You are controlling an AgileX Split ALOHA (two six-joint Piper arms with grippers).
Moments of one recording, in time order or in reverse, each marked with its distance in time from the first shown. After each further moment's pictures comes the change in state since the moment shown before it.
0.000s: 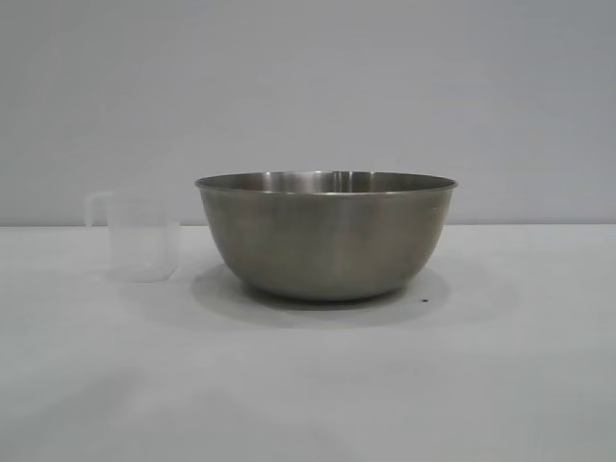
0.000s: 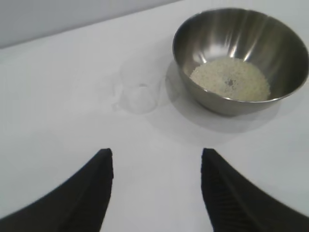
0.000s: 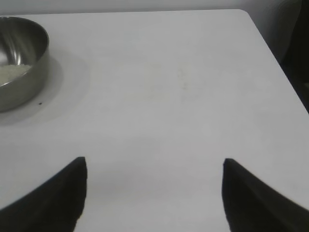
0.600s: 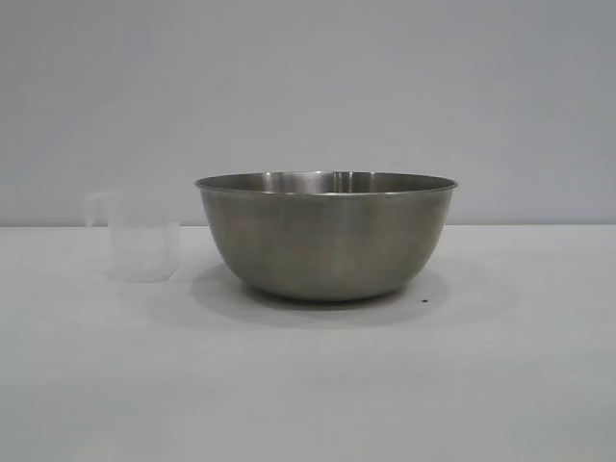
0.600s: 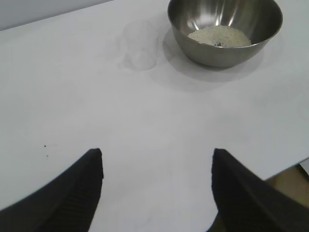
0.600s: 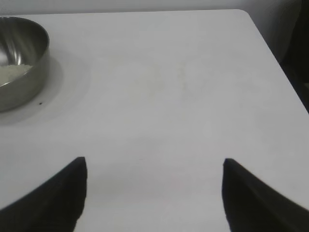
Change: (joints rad) left arm 0.000 -0.365 0.037 -0.011 0.361 0.004; right arm 0.000 0.000 0.000 0.000 0.000 0.000
